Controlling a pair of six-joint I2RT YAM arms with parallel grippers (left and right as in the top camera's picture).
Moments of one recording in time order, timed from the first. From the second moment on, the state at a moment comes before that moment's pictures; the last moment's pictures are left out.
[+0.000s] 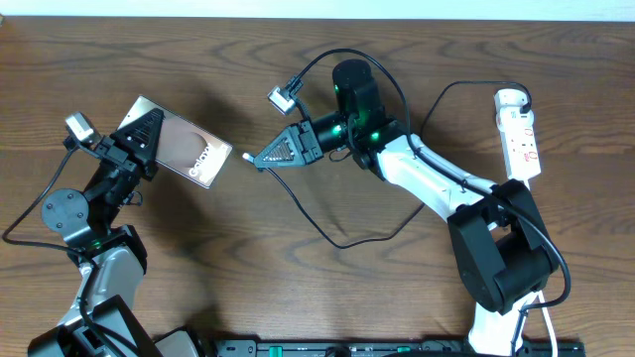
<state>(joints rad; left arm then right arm) 0.50 1.37 0.46 1.20 0.99 -1.59 0.56 1.98 1.35 0.30 -1.42 0.85</state>
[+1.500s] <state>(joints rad) 0.48 1.37 0.45 1.20 0.96 -1.60 0.62 1.98 1.35 0.36 -1.36 0.94</state>
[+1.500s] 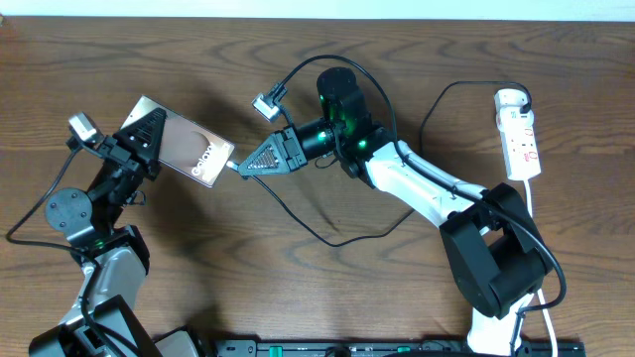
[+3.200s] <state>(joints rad) 0.47 1.37 0.45 1.20 0.91 -1.59 0.63 1.98 1.35 0.37 -1.33 0.96</state>
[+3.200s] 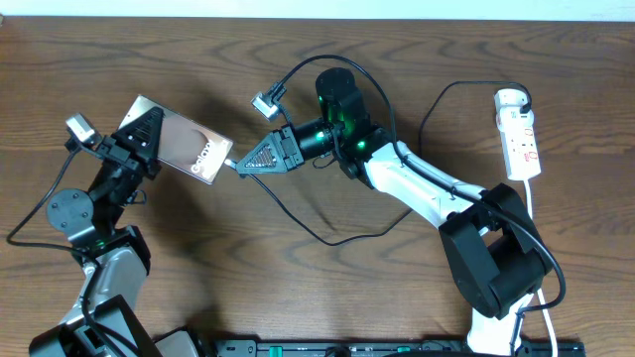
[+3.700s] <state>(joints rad) 0.44 1.37 0.45 1.20 0.87 -1.59 0.63 1.98 1.35 0.36 -1.33 0.96</state>
